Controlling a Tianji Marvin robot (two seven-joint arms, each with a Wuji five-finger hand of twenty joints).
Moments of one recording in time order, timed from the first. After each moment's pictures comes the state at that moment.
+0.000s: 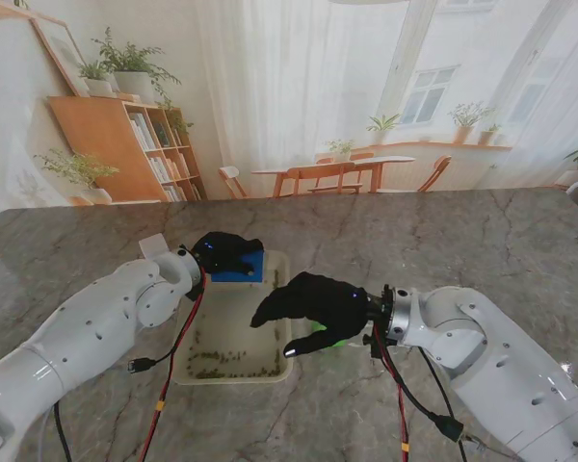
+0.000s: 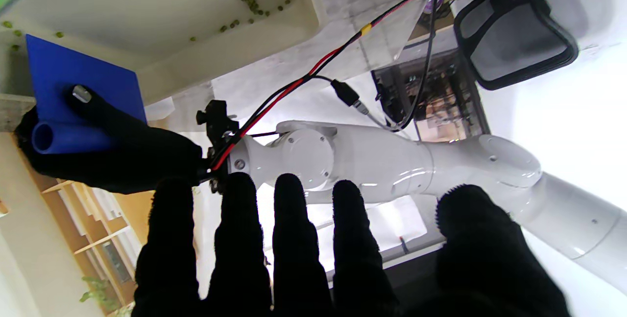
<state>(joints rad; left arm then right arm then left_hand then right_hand) 0.89 -1.11 -0.61 -0.97 0.83 -0.28 0.15 -1.35 -1.00 1.08 -1.57 -0.61 -0.92 0.24 1.16 -0.18 -0.11 -0.12 0.37 0.06 0.91 0.91 0.83 -0.03 0.49 1.01 0.87 -0.10 0.96 0.94 0.66 -0.08 1.32 0.89 0.52 -0.04 0.25 -0.06 0.36 0.06 0.20 0.68 0.55 0.16 0.16 0.46 0.49 0.16 0.20 0.39 0.12 0.31 0.79 0.43</state>
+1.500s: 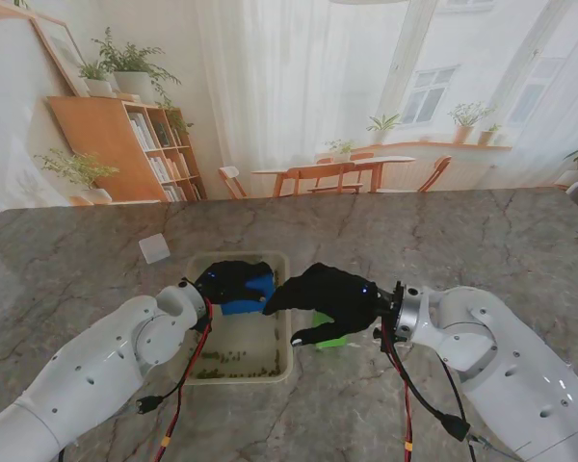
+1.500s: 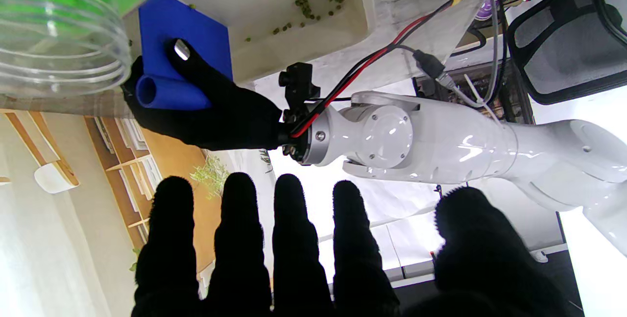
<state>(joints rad) 1.14 -1.10 -0.80 -1.18 0.76 -0.26 0.08 -1.41 -1.01 1.17 -1.63 -0.75 -0.85 0.20 1.17 -0.18 -0.11 -0.12 0.37 0.07 0.92 0.92 0.81 -0.03 0.56 1.04 0.87 -0.12 0.99 0.95 0.68 -0.10 1.32 0.89 0.52 -0.02 0.25 -0.06 0.36 0.06 0.20 0.68 0.55 0.16 0.16 0.46 0.49 0.16 0.20 0.39 0.12 0.31 0.79 0.43</state>
